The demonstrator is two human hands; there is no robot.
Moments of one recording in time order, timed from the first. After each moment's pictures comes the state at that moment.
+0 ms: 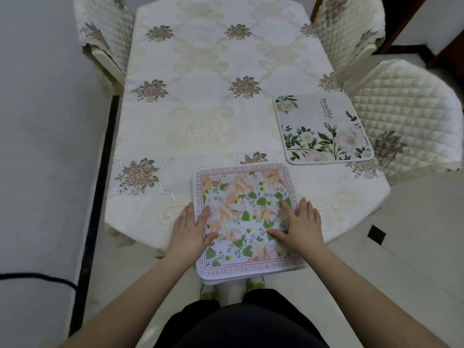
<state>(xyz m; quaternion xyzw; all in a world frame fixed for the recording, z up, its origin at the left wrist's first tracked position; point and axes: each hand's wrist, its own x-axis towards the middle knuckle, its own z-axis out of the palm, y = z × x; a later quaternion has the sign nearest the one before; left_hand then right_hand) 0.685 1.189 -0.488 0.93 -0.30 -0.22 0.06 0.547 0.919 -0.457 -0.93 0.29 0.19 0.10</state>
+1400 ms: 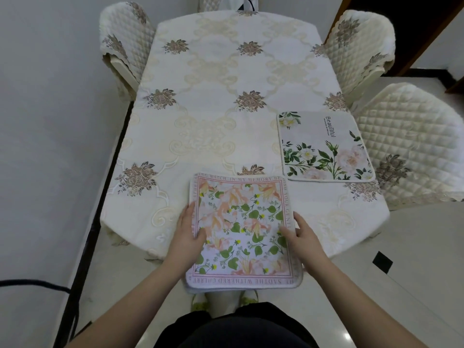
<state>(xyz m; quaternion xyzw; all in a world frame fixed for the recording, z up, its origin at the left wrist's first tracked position) 0.656 1.150 -0.434 0.88 -0.08 -0.22 0.42 0.538 0.885 -0.433 -0.71 0.38 0.07 0.59</state>
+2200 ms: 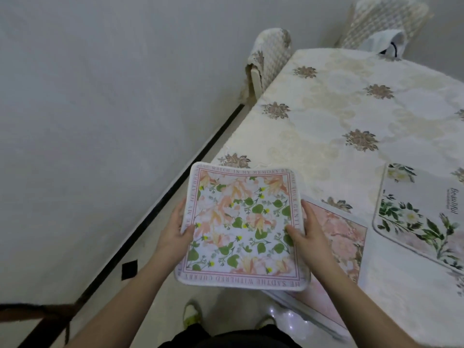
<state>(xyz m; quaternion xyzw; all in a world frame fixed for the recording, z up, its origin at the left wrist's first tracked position) 0.600 1.307 -0.386 0.80 0.19 -0.08 0.57 0.624 0.995 -0.398 -0.82 0.08 0.12 0.55</state>
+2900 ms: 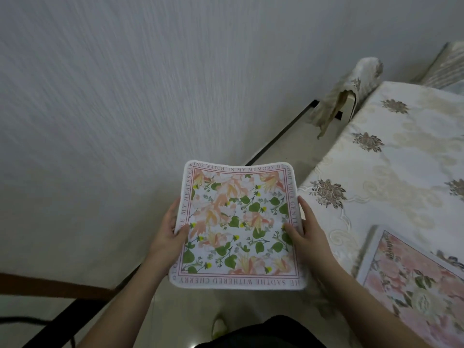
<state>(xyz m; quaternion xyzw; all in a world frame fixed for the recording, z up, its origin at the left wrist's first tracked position) 0.562 1.584 -0.359 0.71 0.29 0.00 0.64 0.659 1.287 -0.367 -0.84 -0.03 0.16 0.52</state>
